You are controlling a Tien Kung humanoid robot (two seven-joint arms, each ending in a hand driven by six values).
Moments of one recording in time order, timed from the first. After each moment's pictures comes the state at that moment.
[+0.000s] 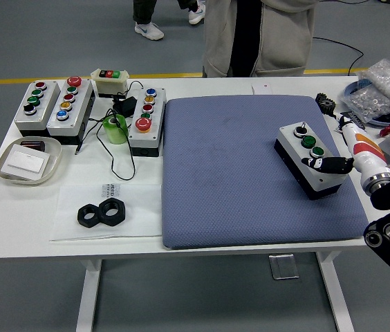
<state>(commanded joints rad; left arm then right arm) -0.10 0.16 -0.30 -0.21 -0.10 0.26 -0.08 0.45 -0.39 0.89 1.38 -1.70 -0.39 -0.42</state>
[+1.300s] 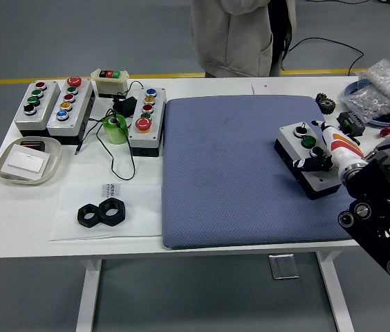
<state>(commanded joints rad) -0.11 0.16 -0.29 -0.21 -0.13 0.26 -0.08 0.58 -0.26 0.88 1.18 -1.76 -0.25 -0.55</state>
